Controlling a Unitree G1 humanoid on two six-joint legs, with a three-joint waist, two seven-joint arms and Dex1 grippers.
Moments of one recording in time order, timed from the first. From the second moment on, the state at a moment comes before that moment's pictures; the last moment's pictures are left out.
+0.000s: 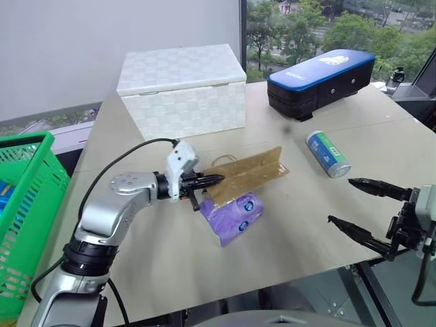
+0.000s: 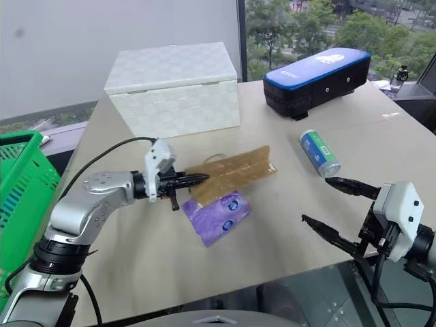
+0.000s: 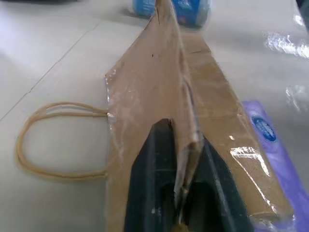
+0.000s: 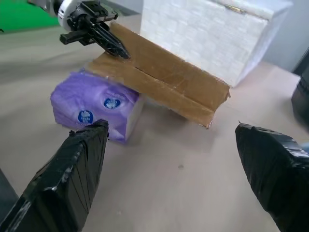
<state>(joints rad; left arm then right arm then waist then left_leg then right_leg) -0.31 0.68 0.04 -0.21 -0.54 0.67 -0.83 0.36 -0.75 -0.56 -0.80 0.72 0.45 0.93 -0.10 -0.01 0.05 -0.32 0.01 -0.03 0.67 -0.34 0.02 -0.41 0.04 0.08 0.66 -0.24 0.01</state>
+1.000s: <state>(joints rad) -0.05 0.97 0.29 -0.47 -0.87 1.06 -0.84 0.13 -0.79 -0.32 -0.66 0.69 0.43 0.91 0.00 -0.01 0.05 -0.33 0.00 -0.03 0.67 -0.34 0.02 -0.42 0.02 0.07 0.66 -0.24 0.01</state>
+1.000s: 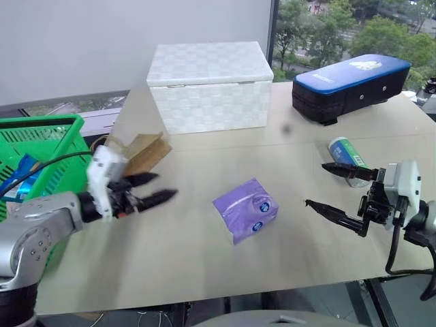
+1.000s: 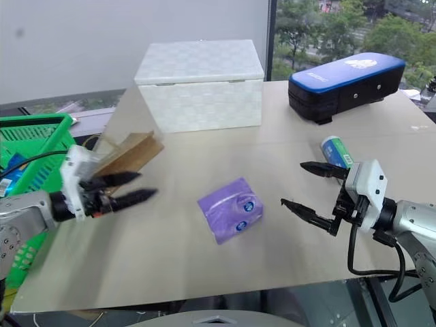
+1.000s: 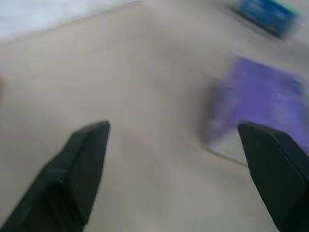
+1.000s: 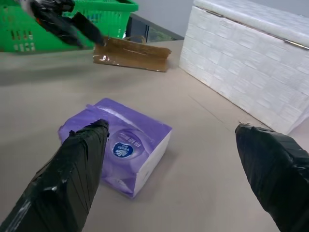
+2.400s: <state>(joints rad) -0.39 0.71 0.80 -0.05 -0.37 0.67 0.03 -0.40 -0.63 -0.08 -0.47 0.83 0.47 0.96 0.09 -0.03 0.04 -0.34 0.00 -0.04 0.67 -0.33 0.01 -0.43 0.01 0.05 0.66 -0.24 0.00</state>
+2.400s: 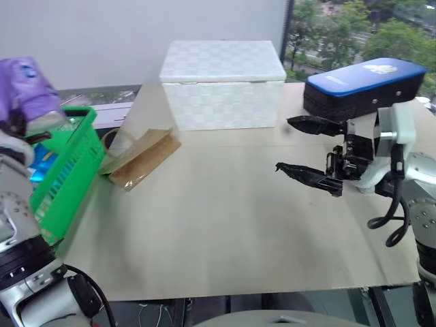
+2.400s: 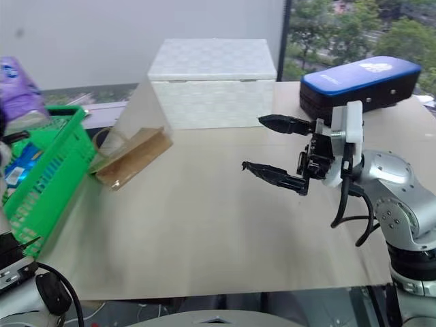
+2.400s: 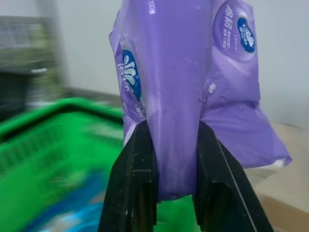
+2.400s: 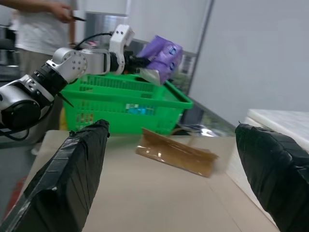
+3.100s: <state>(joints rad) -0.32 0.59 0.48 -0.51 -0.85 0.98 -0.30 -0.32 -0.78 -0.12 -0.44 0.55 0.75 0.55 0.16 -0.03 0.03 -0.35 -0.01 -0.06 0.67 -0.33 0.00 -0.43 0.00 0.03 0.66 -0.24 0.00</state>
